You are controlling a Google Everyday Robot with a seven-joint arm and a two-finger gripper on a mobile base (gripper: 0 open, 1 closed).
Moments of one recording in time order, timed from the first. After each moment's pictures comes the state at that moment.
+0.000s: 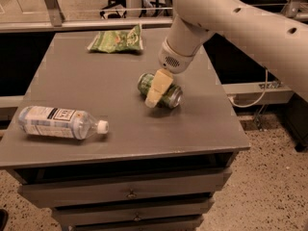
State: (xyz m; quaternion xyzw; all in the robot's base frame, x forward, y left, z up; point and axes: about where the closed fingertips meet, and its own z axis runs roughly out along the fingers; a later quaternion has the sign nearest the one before) arm 0.608 -0.038 0.845 -0.54 0.82 0.08 0.18
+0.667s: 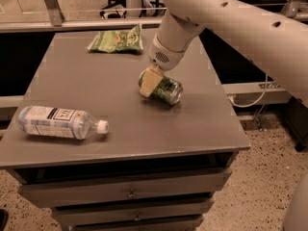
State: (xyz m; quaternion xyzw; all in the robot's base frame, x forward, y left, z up) arm 0.608 -0.013 0.850 -0.54 0.82 0.10 0.17
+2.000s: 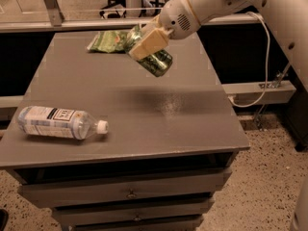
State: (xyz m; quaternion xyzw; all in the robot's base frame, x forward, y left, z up) arm 0.602 0.019 0.967 -0.58 0.67 0.32 0.33
